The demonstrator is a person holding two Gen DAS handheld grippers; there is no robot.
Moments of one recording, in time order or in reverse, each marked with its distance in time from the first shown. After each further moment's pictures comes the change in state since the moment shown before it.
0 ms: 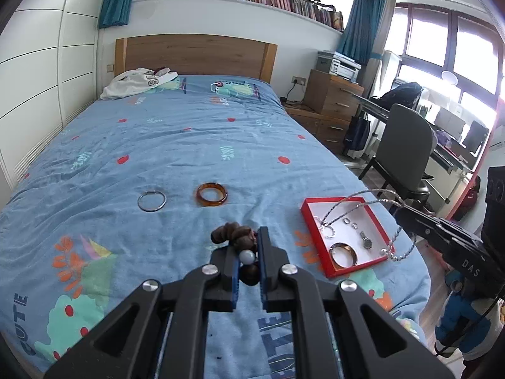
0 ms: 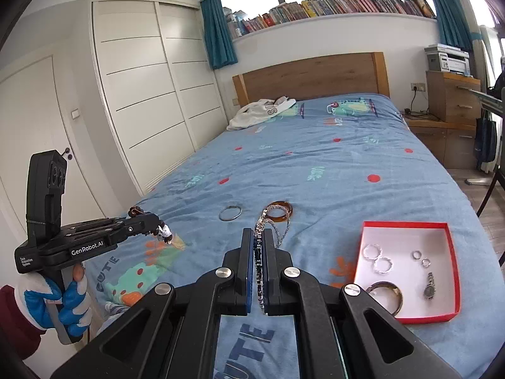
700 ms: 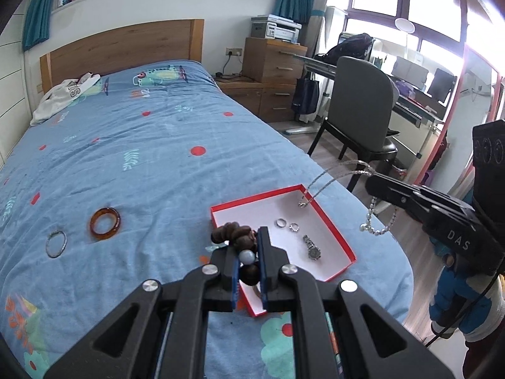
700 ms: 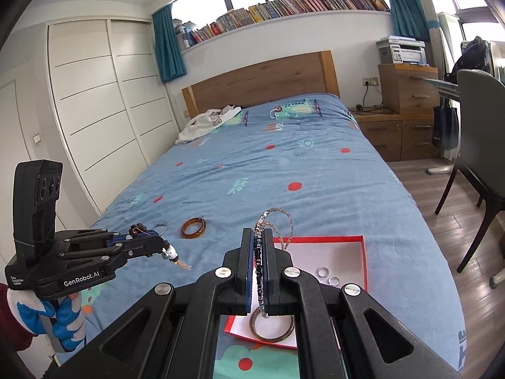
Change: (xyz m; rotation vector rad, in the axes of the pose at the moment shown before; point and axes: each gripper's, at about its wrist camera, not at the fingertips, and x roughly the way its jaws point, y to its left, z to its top) left arm 0.139 -0.164 0.037 0.199 0.134 -0.174; right arm -0.012 -0.160 0.023 0.097 -0.015 -0.149
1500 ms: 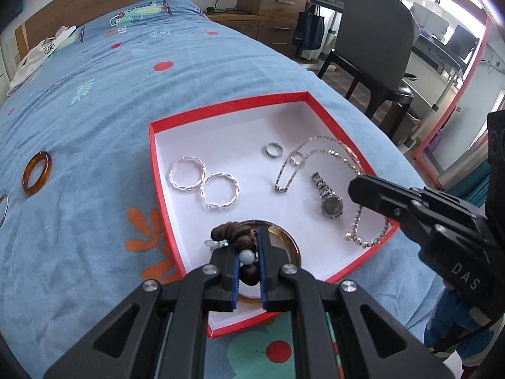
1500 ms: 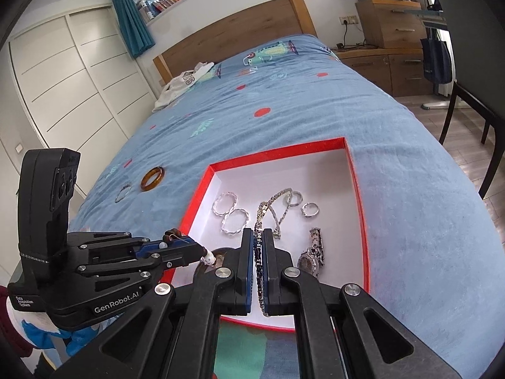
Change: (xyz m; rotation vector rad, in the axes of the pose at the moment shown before) left arm 0.154 -0.030 -0.058 -0.004 0.277 0.012; right arm 0.078 -0.073 -0.086 0.141 0.194 -0.004
